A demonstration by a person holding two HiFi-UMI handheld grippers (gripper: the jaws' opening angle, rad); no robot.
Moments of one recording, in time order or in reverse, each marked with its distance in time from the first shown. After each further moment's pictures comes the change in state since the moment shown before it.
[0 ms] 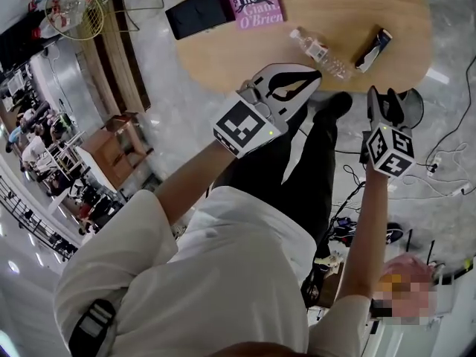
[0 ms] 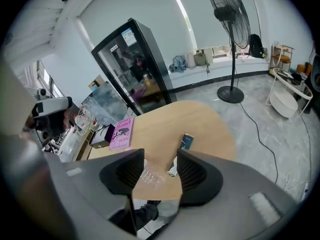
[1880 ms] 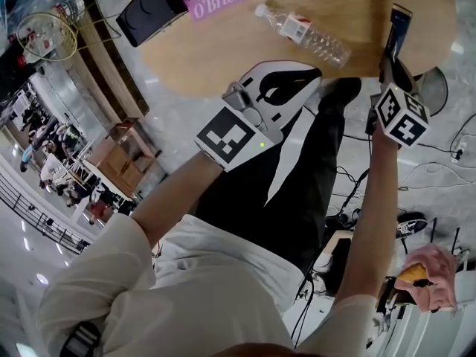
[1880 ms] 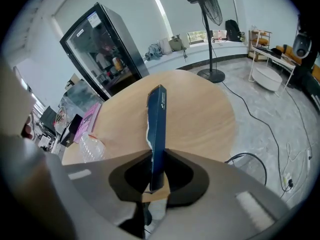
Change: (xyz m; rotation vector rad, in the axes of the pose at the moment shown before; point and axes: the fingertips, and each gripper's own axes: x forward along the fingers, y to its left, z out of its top) left arm 0.078 -0.016 -0.124 -0.056 0.143 -0.087; right arm 0.111 -0.104 -0.116 0.169 0.034 -0.139
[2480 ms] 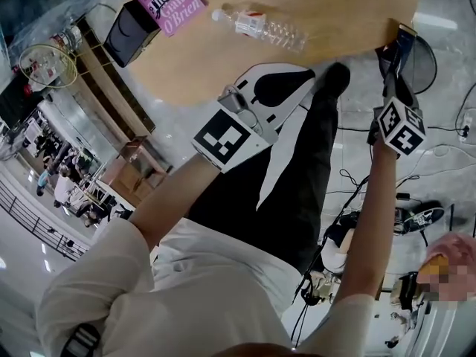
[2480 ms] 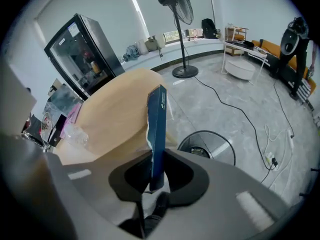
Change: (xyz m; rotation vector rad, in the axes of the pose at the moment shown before) left arm 0.055 -0.064 -0.006 0.068 0.064 -0.089; right arm -0.060 -0.118 -0.070 0.126 0.007 -0.145
